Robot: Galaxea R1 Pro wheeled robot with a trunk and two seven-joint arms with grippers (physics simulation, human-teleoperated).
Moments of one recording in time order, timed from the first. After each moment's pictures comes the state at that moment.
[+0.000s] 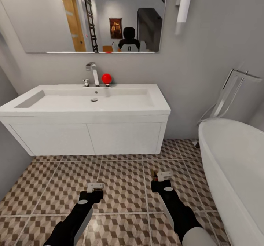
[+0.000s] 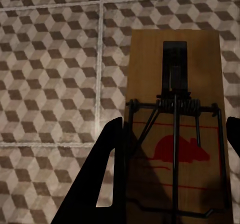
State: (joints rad) left arm -0.41 -0.02 -0.19 -0.84 0.12 0.31 0.26; right arm -0.52 0.15 0.10 -0.78 0.07 0.34 -0.15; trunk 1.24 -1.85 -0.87
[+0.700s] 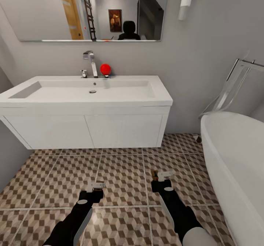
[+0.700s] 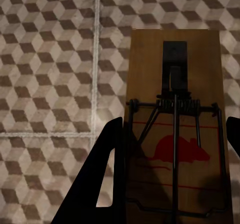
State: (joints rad) left arm -0.41 -0.01 -0.19 -0.84 0.11 0.31 0.26; right arm -0.52 0.15 0.10 -0.78 0.07 0.34 -0.15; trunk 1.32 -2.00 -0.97
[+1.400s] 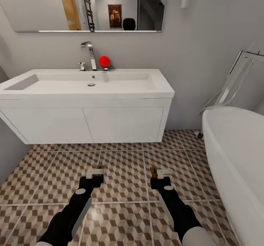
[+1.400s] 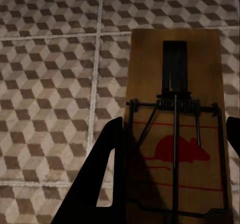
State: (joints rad) left arm -0.41 0.00 -0.20 -1.05 0.11 0.32 0.26; right arm -0.52 0.15 0.10 -0.80 0.07 0.30 -0.15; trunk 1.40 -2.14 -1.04
